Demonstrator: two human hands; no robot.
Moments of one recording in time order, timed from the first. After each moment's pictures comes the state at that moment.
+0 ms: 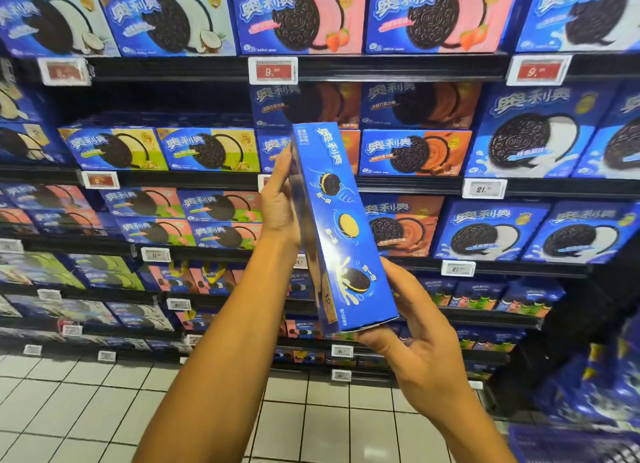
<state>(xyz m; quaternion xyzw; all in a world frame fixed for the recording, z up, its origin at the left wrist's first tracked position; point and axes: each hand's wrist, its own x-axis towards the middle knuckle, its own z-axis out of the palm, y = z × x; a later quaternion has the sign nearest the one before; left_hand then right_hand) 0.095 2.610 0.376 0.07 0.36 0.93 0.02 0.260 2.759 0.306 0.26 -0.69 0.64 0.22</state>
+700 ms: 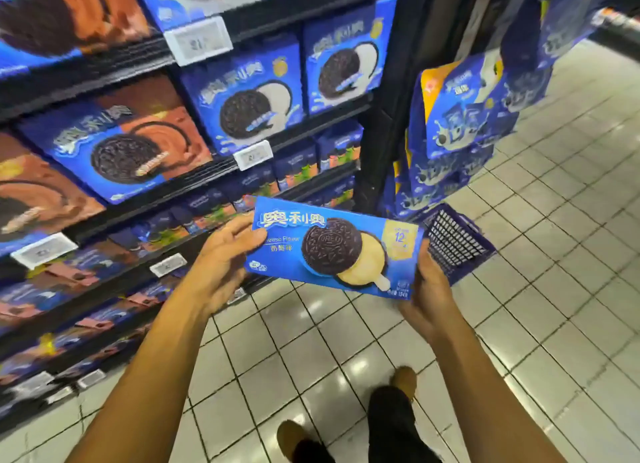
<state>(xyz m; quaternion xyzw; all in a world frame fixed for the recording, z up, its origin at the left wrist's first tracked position) 0.155 2.829 0.175 0.11 0.57 0.71 0.39 0.359 3.034 0.136 -0.32 -0.40 0.84 0.18</state>
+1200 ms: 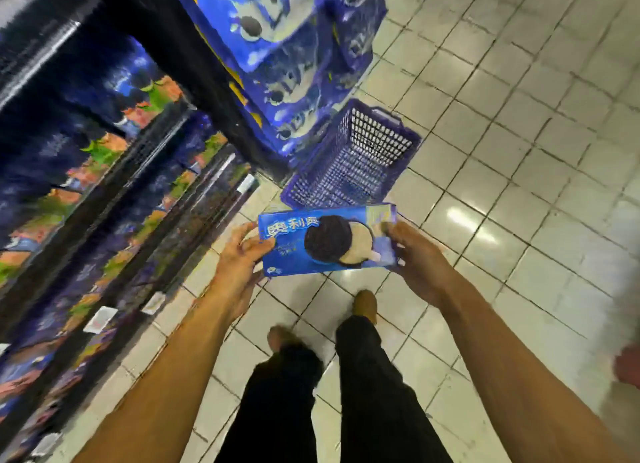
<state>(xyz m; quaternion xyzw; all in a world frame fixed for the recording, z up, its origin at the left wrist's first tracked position) 0.257 3.111 -0.035 0.00 0.71 0.49 0.51 0.495 3.253 -0.060 -0.54 -0.32 0.77 0.11</state>
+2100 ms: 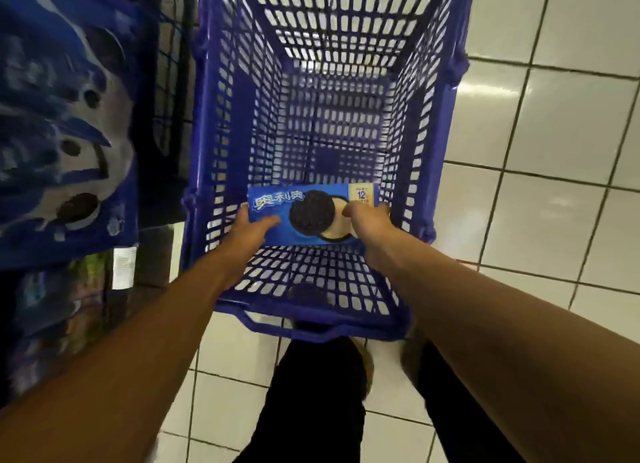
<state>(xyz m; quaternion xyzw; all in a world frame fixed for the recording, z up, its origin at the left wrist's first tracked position) 0.145 3.377 -0.595 0.13 0.79 0.11 0.59 0.347 3.411 -0.591 -0.74 -0.05 0.67 0.06</state>
